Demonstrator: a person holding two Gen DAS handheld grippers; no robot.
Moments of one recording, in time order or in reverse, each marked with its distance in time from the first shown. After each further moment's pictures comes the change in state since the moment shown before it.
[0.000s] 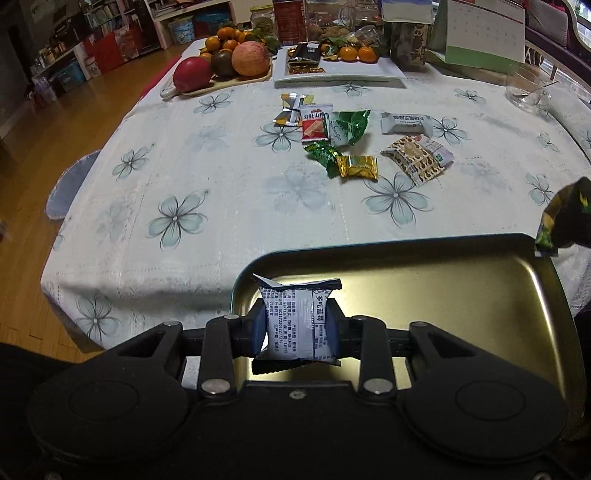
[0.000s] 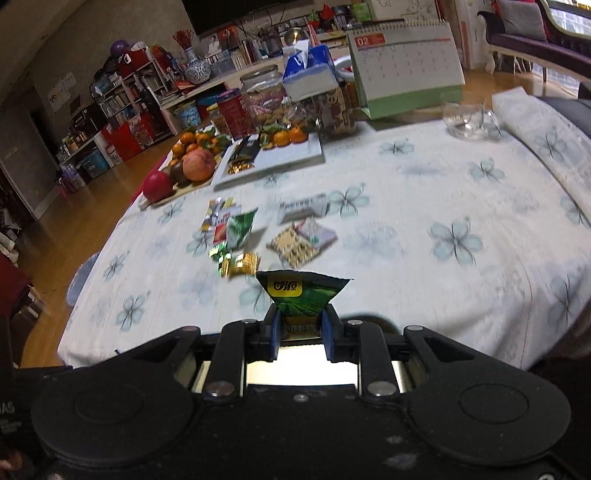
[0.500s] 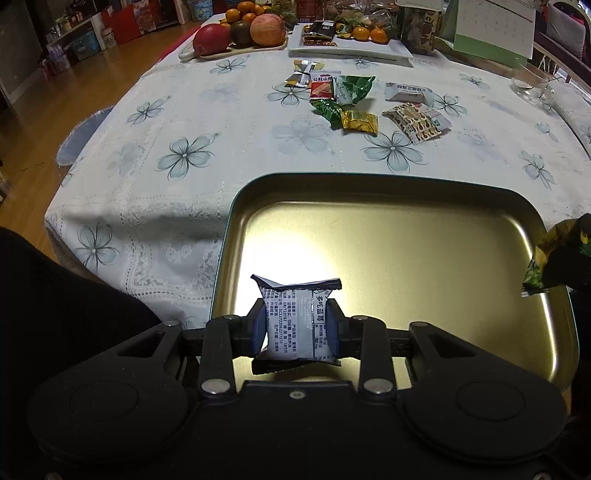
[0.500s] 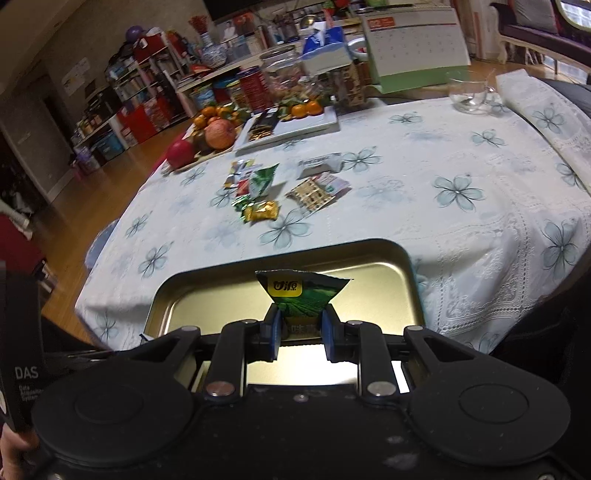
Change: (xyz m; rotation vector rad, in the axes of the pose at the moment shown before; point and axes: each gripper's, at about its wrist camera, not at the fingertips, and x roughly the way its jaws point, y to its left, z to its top) left arm -0.013 -0.004 -0.051 -0.080 0.042 0.003; right arm -0.035 0.014 -0.059 -0.043 0.037 0.043
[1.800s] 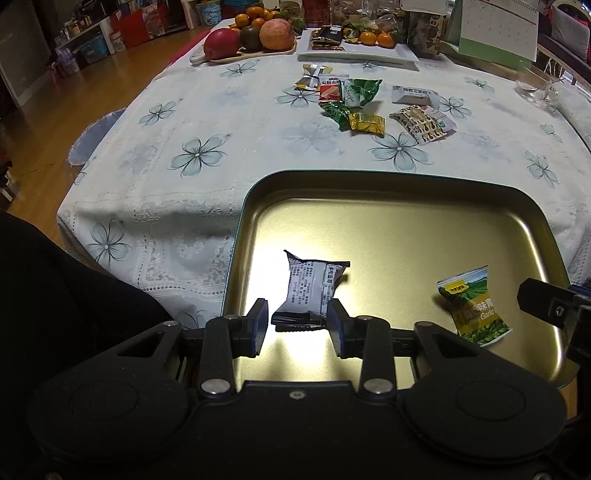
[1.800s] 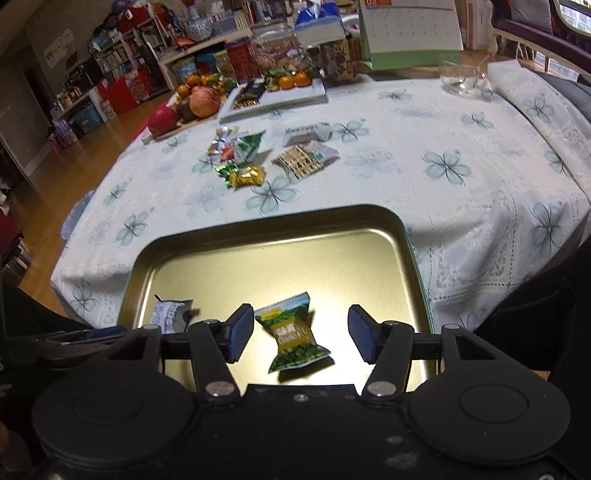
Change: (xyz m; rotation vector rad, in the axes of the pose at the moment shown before) left arm -0.008 0.002 -0.006 -0.004 -0.025 0.034; right arm 0.009 0.012 -0.013 -0.013 0.094 -0.100
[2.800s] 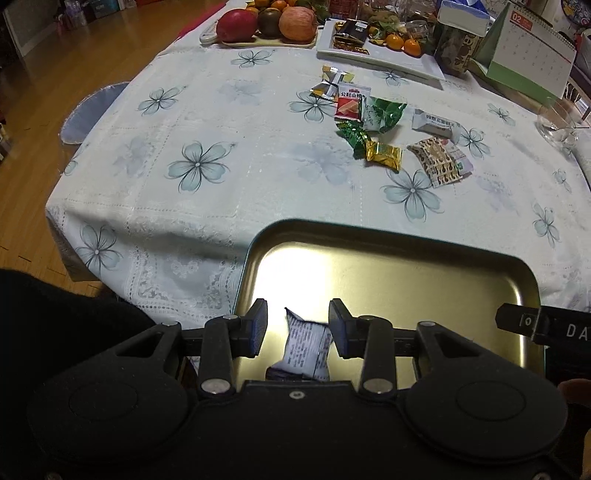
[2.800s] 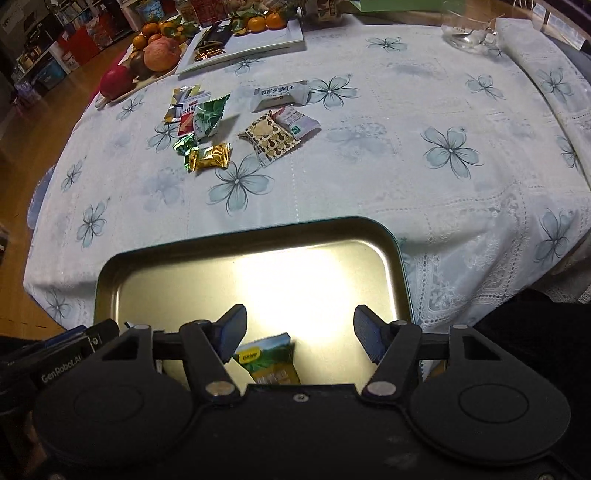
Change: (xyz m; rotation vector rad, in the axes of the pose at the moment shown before) left arm 0.011 0.021 0.071 -0.117 0.106 -0.063; right arm 0.059 -0.006 0.089 0.044 0.279 -0.061
